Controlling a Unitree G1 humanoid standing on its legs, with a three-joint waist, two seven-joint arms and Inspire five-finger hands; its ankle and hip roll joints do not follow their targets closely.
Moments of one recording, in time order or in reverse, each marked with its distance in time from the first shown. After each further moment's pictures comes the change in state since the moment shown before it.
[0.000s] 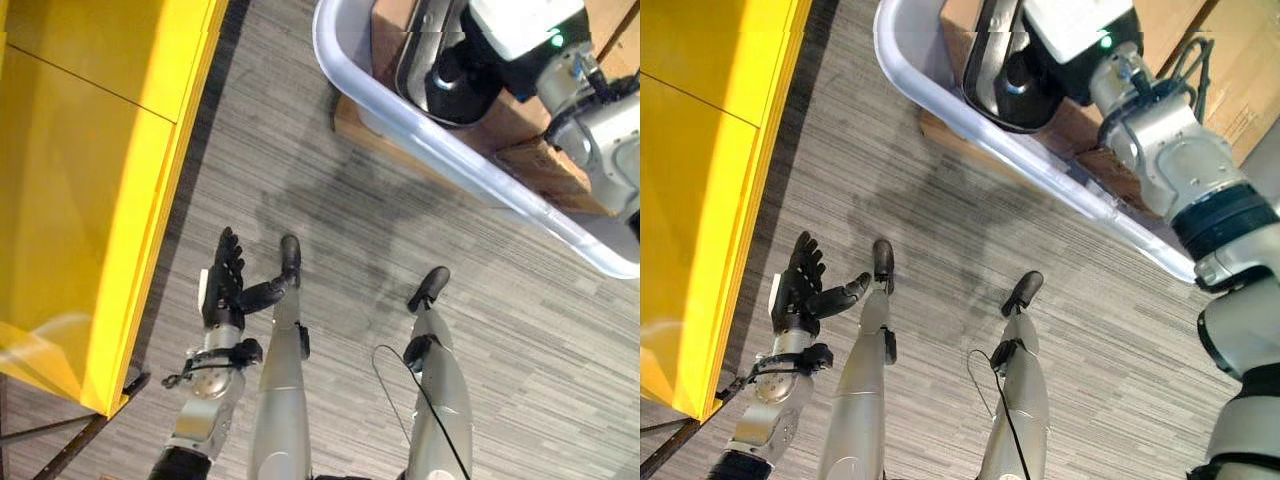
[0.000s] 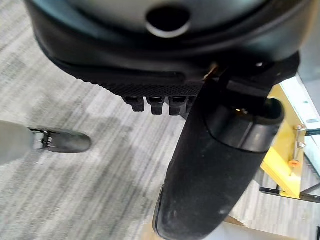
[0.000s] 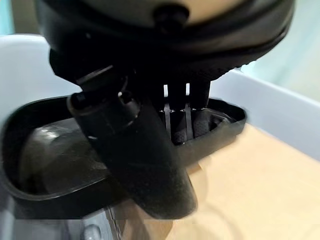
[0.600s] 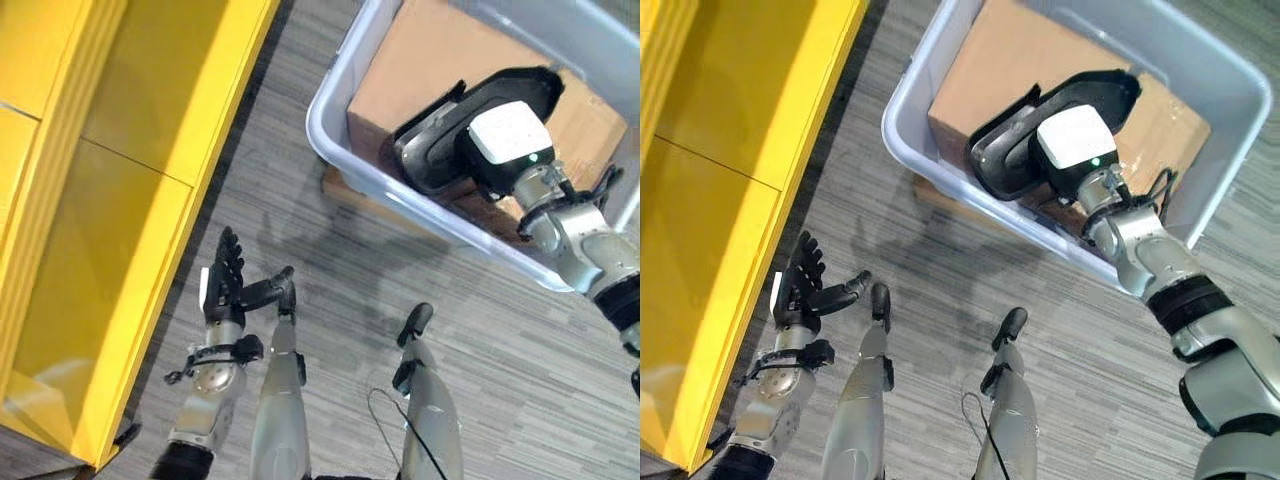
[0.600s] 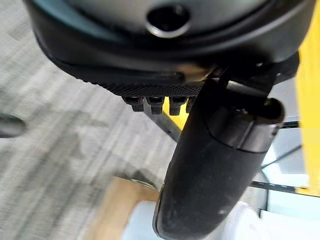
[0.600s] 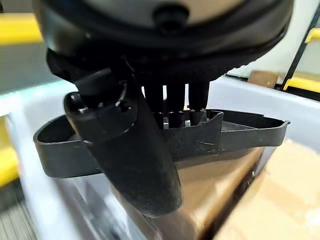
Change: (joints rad) left arm -0.007 -0.003 0.016 0.033 0.001 0.023 -0.004; right arm 0.511 0.022 -0.269 -0.255 0.093 0.000 0.015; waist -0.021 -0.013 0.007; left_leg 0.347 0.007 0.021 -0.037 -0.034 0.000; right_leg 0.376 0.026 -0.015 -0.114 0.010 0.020
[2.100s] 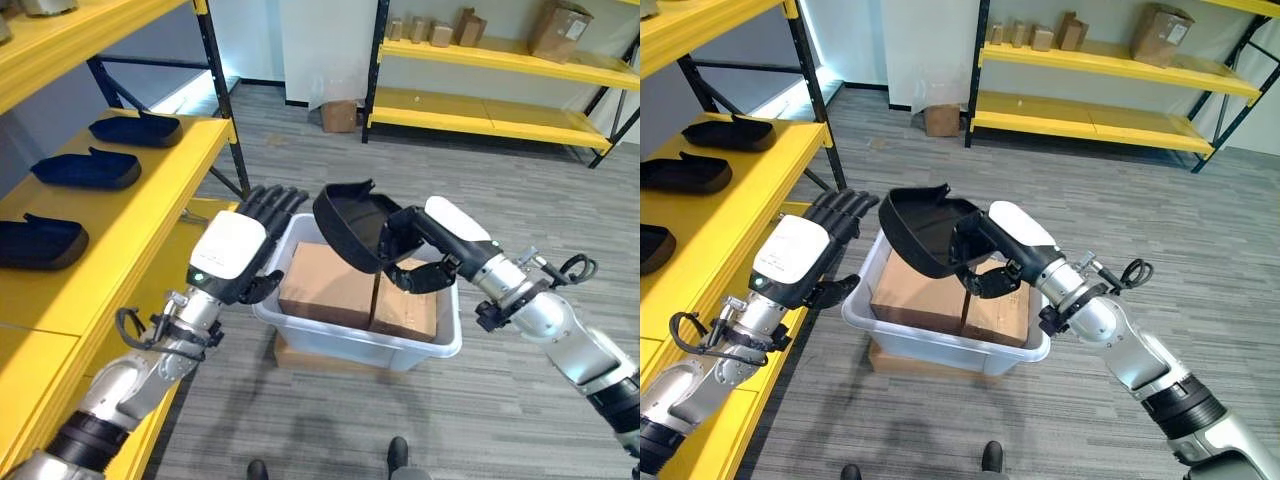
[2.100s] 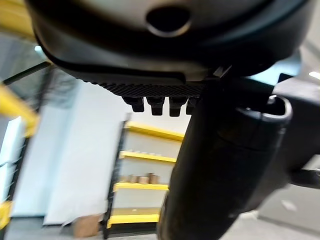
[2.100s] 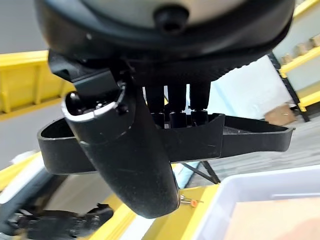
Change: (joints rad) left arm -0.164 0.592 -0.173 -0.228 1.151 -0.055 0.068; right arm 0.431 0.063 -0.204 -0.407 0.571 -0.189 0.278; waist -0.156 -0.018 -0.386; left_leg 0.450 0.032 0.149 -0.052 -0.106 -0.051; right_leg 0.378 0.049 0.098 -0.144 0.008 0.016
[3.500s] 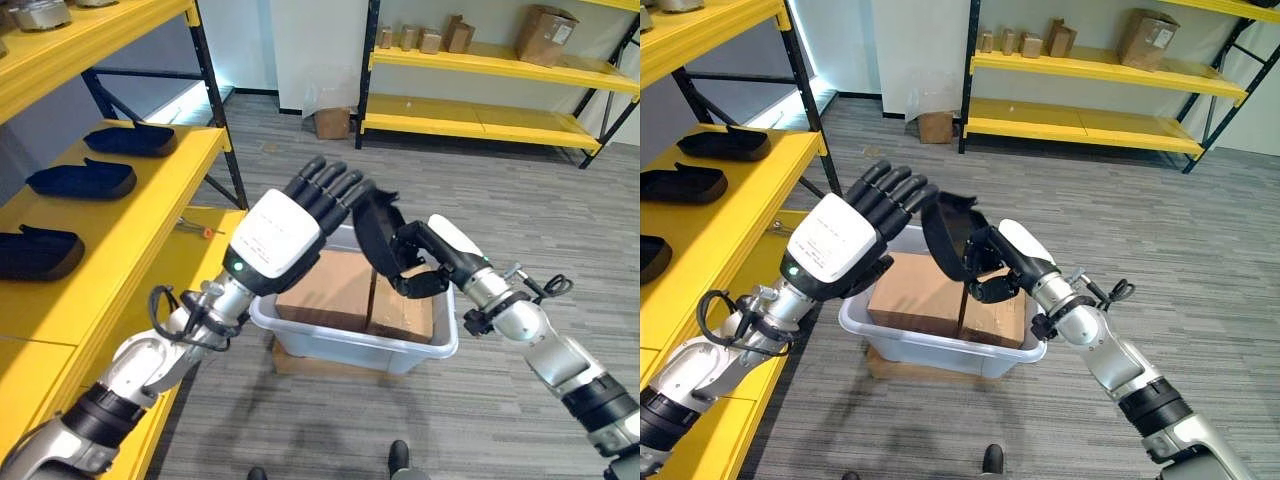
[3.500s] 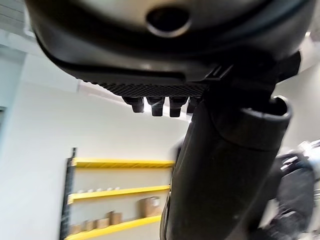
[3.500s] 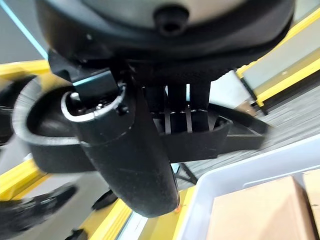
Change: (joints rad) left arm -0.095 -0.079 -0.051 -0.110 0.147 -0.011 0.078; right arm -0.001 0.132 0.019 0.177 -0.006 0.040 -0.057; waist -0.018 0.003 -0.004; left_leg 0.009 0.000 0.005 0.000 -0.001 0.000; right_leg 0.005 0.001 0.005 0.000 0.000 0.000
